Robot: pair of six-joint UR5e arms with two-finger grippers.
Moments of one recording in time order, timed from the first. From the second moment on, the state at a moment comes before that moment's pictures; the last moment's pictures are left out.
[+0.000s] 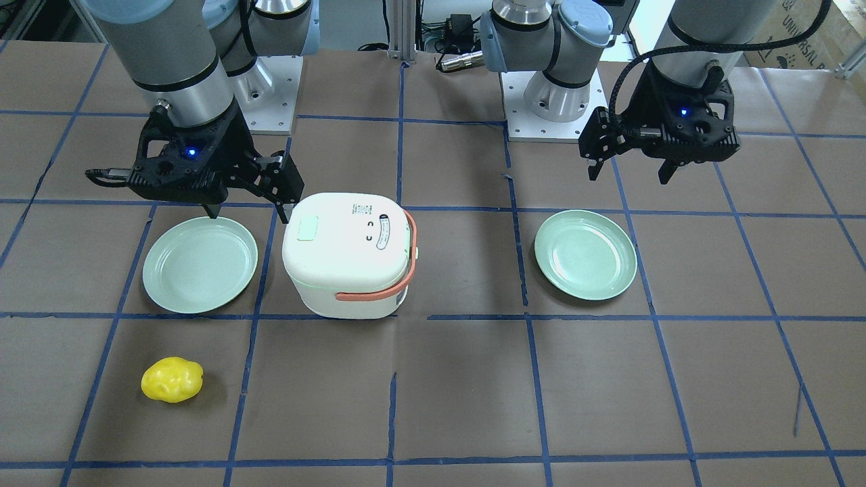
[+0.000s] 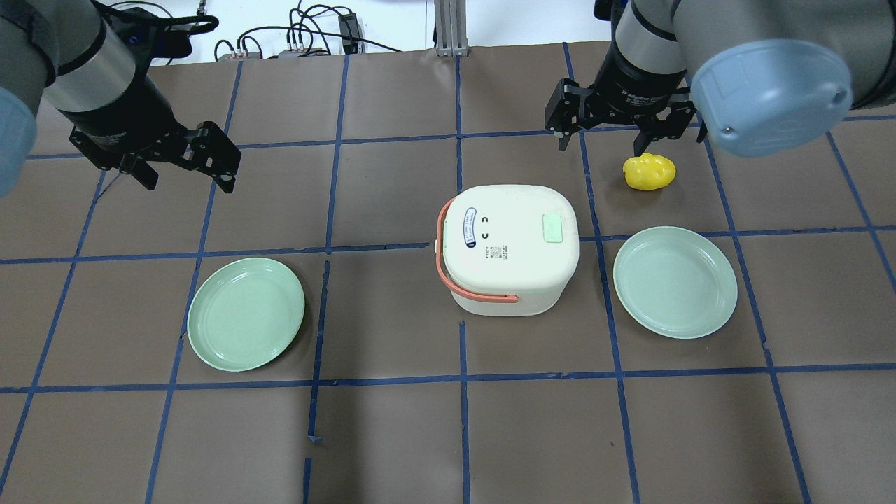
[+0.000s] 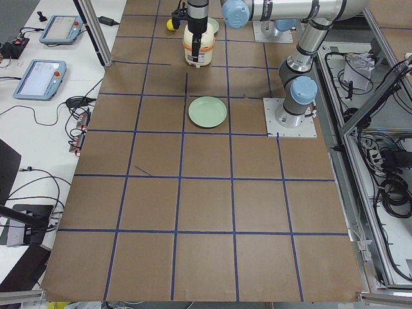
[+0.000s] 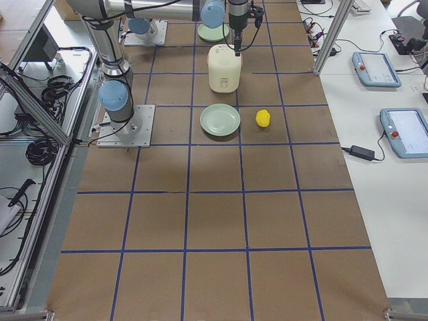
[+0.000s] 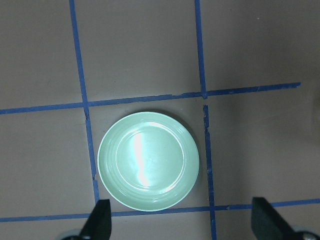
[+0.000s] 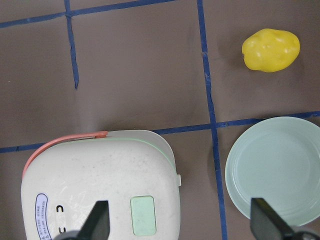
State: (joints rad) left arm -1.47 -1.51 -1.65 -1.52 1.62 0.18; right arm 1.67 -1.50 1.60 -1.77 -1.53 0.22
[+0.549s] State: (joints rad) left arm -1.47 -1.51 -1.65 -1.52 1.62 0.17; right arm 1.69 -1.57 1.72 -1.79 -1.52 0.31
